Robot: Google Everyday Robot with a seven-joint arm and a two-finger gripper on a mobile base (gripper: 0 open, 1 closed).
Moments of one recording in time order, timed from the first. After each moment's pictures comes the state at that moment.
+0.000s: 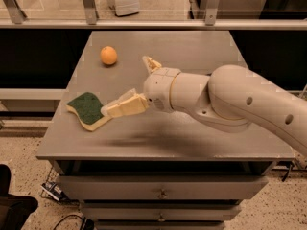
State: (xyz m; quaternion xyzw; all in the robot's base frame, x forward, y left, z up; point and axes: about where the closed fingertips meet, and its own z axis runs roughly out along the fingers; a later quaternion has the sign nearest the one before) arm 0.541 0.052 0.906 -0.42 0.66 0.26 0.57
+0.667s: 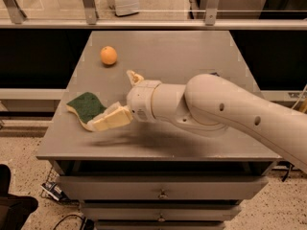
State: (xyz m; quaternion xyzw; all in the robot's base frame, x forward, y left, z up) arm 0.534 0.091 0.867 -0.44 0.67 0.27 0.53
